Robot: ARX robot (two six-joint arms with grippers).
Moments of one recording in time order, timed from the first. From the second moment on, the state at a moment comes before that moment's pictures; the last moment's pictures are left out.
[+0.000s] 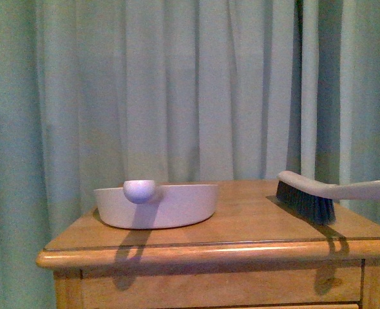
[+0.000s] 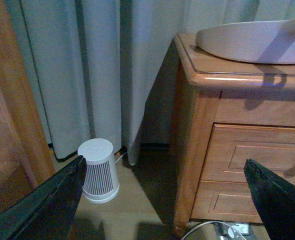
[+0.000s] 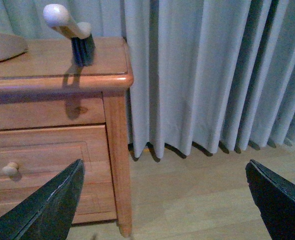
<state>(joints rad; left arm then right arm) -0.01 0.00 0.01 0.00 0.00 0.00 0.00 0.00 0.02 0.00 0.00 0.00</state>
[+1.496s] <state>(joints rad) -0.54 1.43 1.25 -0.33 -0.24 0.09 0.00 0.00 0.02 0.00 0.00 0.00</state>
